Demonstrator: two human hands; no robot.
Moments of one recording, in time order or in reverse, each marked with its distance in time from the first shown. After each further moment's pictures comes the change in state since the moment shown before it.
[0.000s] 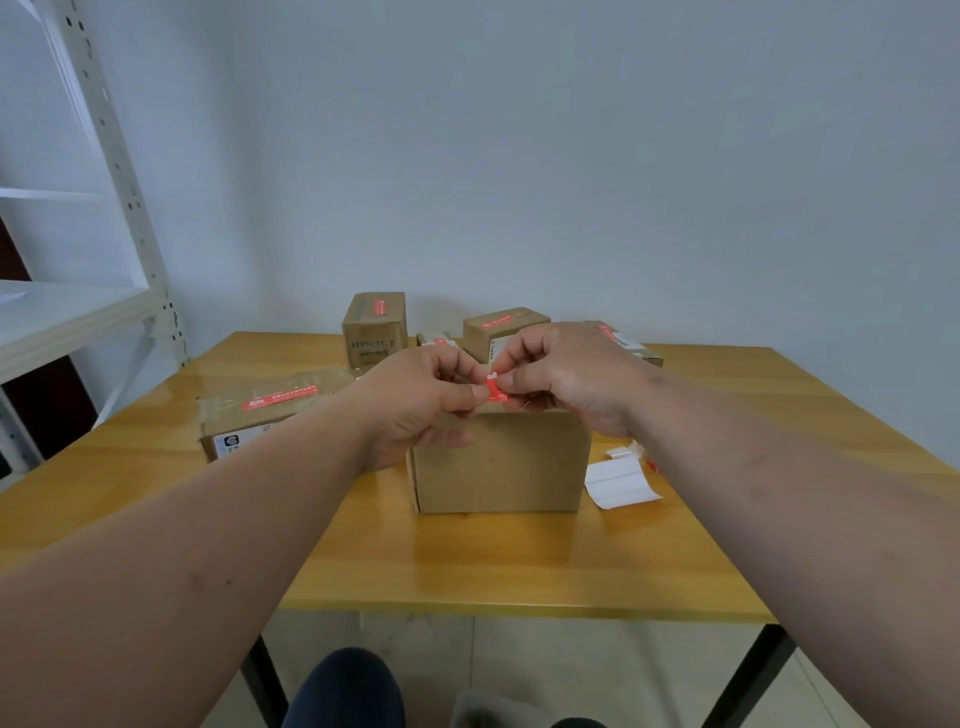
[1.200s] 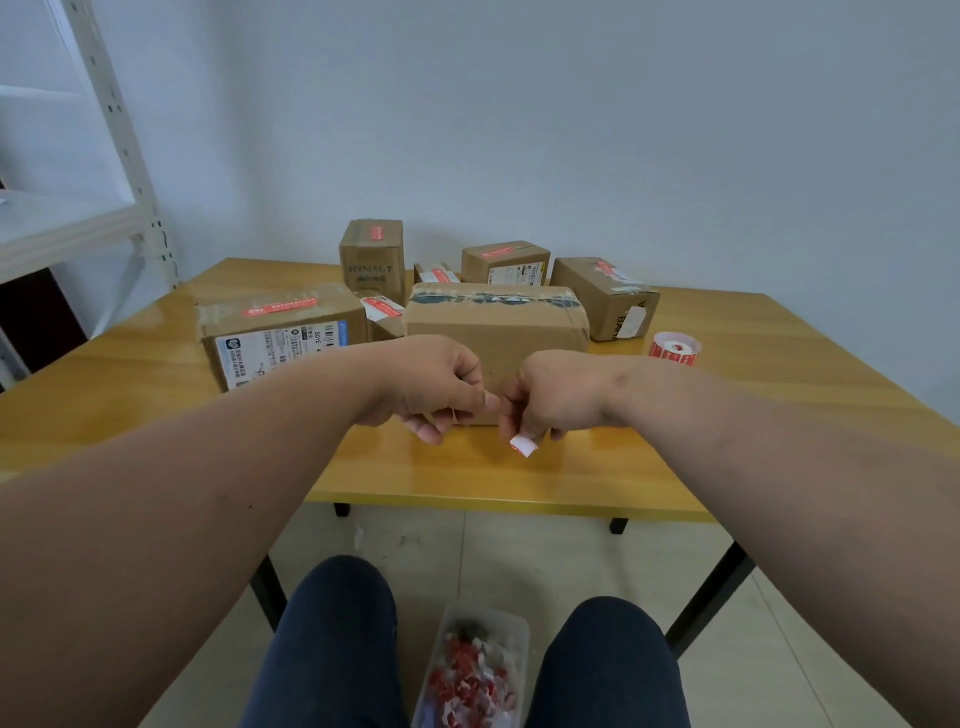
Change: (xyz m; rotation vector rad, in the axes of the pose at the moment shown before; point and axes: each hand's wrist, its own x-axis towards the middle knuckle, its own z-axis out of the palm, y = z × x) left_hand -0.022 -0.035 0.012 0.573 -0.237 -0.182; right_hand -0.039 0.034 0.035 -0.700 -0.438 0.263
